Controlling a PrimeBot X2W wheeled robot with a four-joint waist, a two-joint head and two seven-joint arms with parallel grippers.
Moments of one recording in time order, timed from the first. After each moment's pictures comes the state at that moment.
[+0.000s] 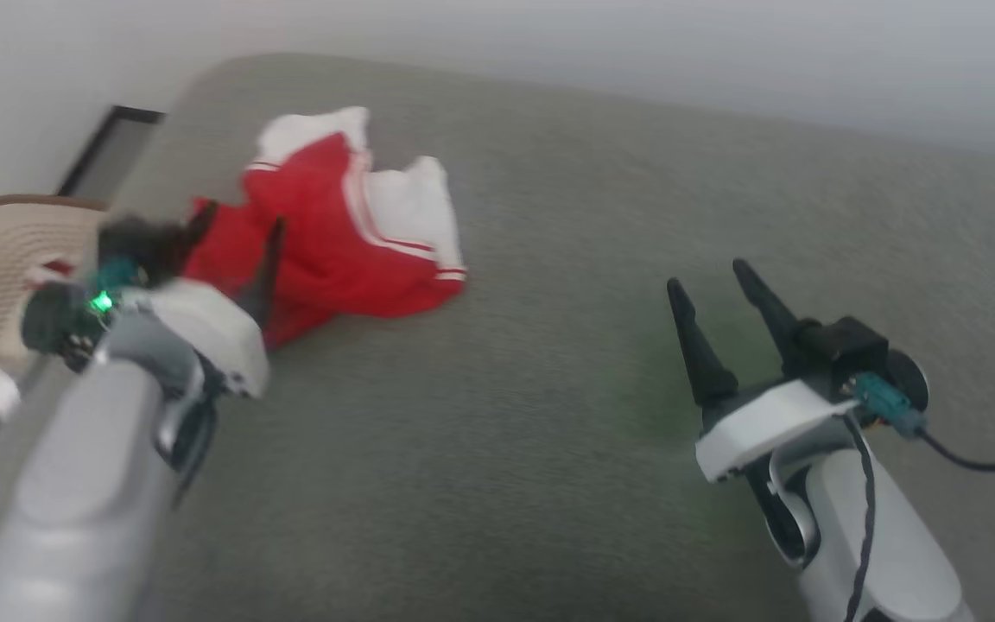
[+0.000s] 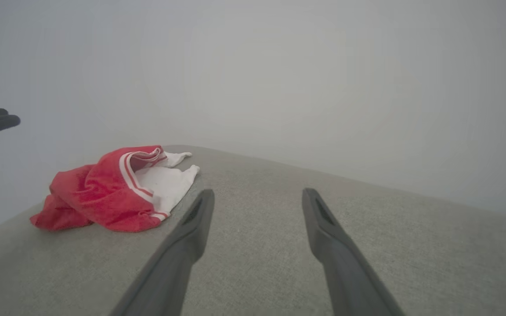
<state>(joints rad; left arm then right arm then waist) -0.64 0.32 -0.22 0.63 -0.33 -0.13 -0.10 -0.37 -0.06 0.17 0.40 0.17 0.13 -0.26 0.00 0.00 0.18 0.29</state>
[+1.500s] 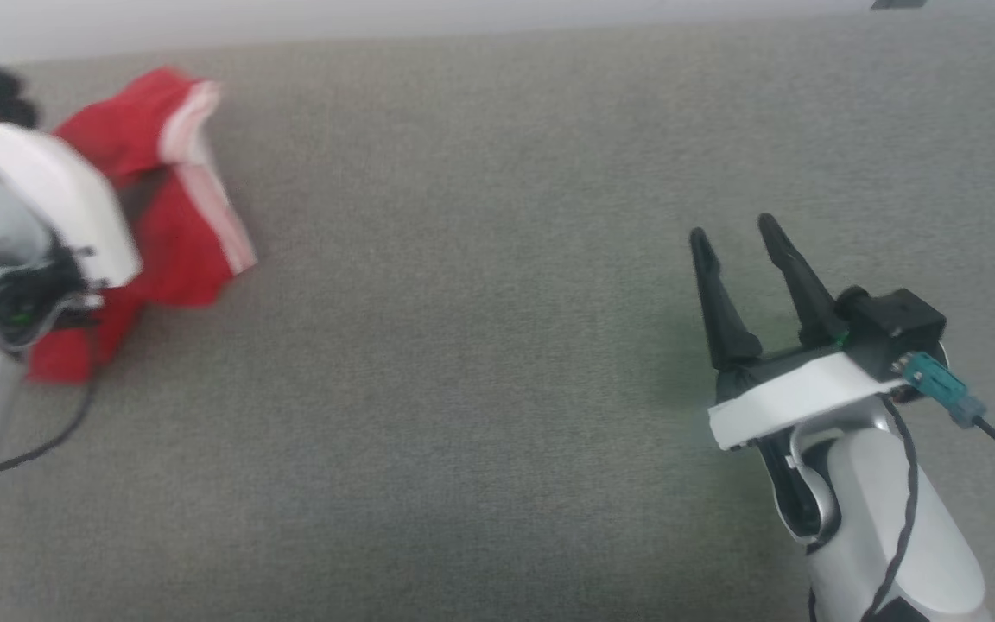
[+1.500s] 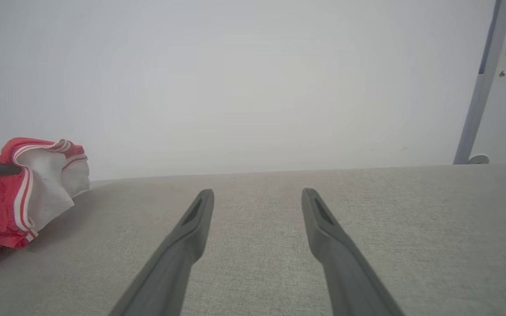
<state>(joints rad) -0.93 0.63 -0.55 0.71 -1.06 -0.13 0.39 -0.39 -0.05 0.13 0.30 0.27 0.13 -0.26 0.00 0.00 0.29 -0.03</state>
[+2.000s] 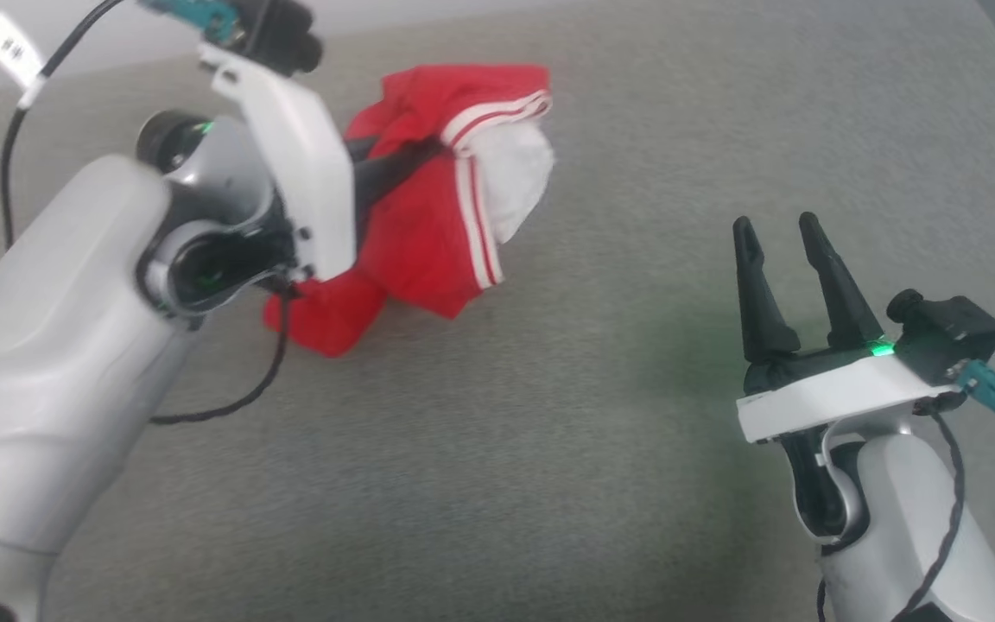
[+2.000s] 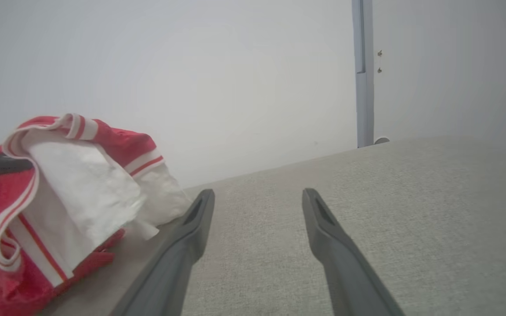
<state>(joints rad) -1.01 0.51 -0.70 0.30 -1.16 -0.12 0.55 -0.35 -0.05 0.09 0.25 0.39 0.13 -0.26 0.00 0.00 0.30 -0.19</state>
